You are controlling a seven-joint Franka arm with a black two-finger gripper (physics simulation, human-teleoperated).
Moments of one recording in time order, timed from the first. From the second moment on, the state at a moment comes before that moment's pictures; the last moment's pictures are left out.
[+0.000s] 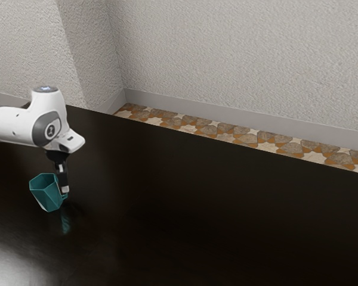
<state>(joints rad) 0.31 0.28 0.05 -2.06 0.12 2.26 0.98</state>
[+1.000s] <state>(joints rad) 0.30 0.31 0.06 -2.08 0.12 2.28 0.94</state>
